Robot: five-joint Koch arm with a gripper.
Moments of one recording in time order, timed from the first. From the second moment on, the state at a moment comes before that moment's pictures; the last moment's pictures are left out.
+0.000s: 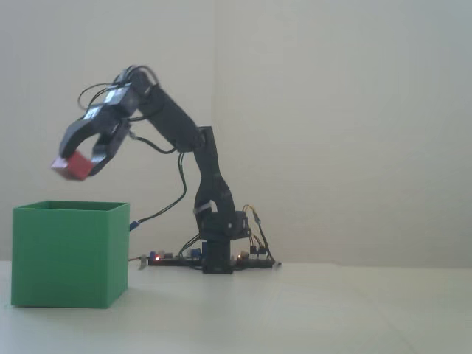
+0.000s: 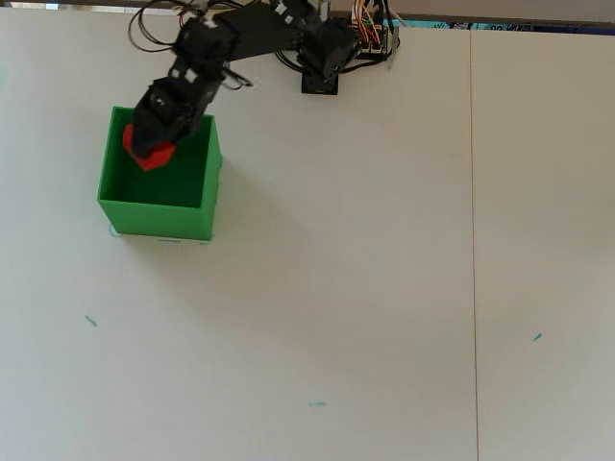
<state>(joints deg) 42.8 72.1 35.0 89.0 0.8</state>
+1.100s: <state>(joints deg) 21.4 88.5 49.6 76.3 -1.8</state>
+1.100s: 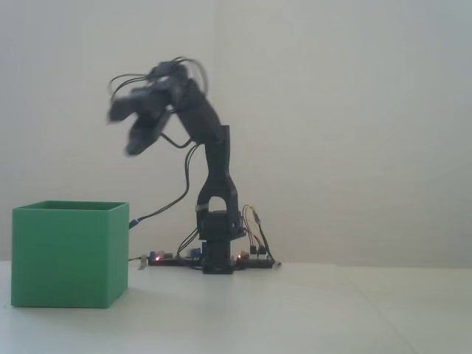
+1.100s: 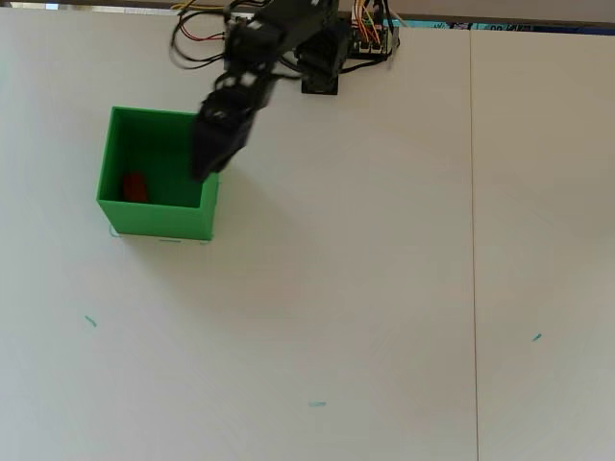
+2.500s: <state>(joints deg) -1.0 128.1 117.7 62.0 15.2</state>
